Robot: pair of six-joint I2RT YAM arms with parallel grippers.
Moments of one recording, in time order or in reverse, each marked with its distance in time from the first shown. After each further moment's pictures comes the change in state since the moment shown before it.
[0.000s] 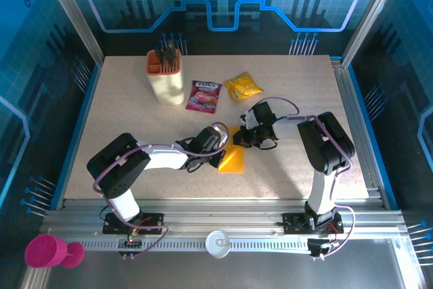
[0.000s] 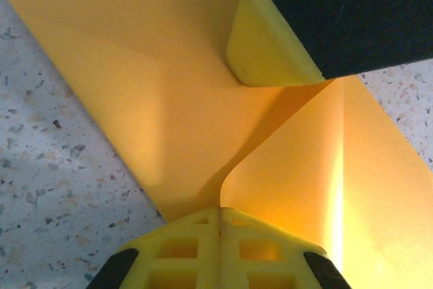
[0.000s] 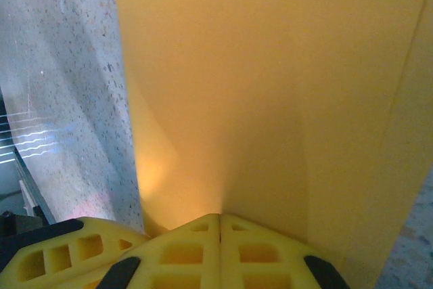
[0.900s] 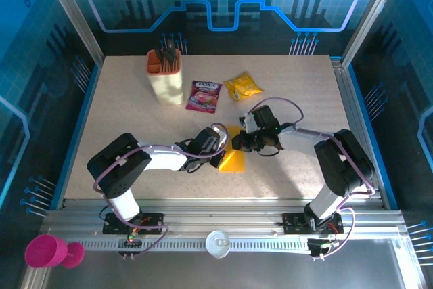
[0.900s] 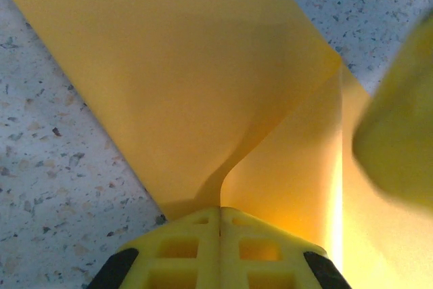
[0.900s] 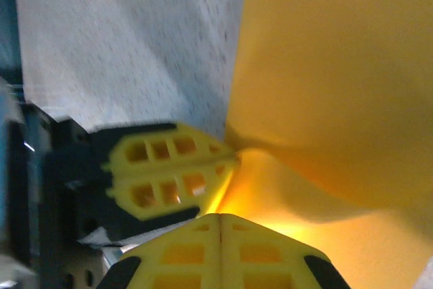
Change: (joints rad) left arm 0.000 0.002 -0.028 0.065 0.000 -0.003; right arm 0.101 -0.256 -0.141 -0.014 0.052 0.043
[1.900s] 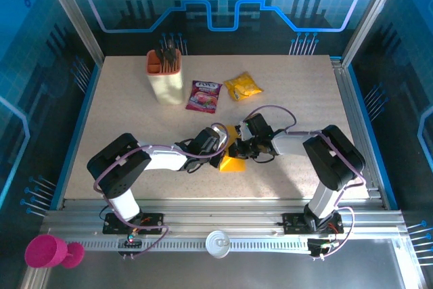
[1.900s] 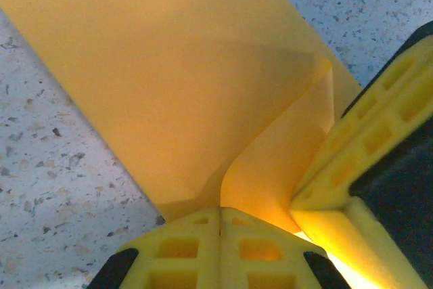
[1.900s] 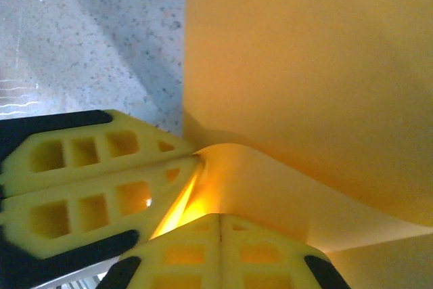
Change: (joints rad) left arm 0.001 0.000 0.000 0.000 0.000 0.000; right arm 0.044 0.090 -0.032 0.098 0.047 0.037
